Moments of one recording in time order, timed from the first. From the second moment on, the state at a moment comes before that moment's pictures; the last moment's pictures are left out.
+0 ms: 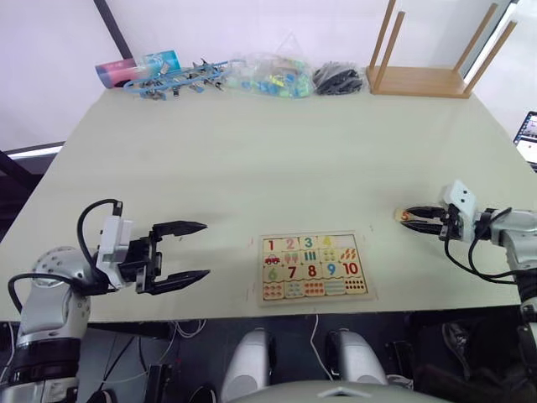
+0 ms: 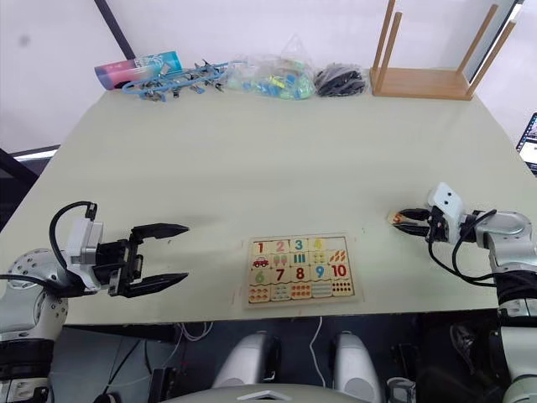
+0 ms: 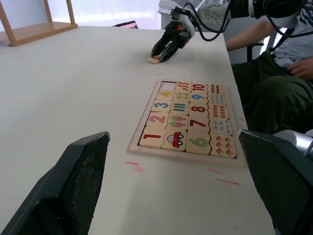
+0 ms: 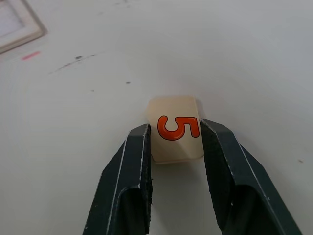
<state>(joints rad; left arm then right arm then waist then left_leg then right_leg) -0.03 0.76 0.29 0.08 -0.61 -0.01 -1.58 -0.49 -0.75 -0.02 0.65 0.17 -0.07 1.29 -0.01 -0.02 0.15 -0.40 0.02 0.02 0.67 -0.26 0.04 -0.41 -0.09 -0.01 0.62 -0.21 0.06</state>
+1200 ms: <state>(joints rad) -0.06 0.95 0.02 0.14 -0.78 -0.19 -1.58 -0.56 -0.78 0.38 -0.13 0.06 0.49 1.29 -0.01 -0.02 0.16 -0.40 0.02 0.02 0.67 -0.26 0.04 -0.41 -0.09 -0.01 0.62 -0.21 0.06</state>
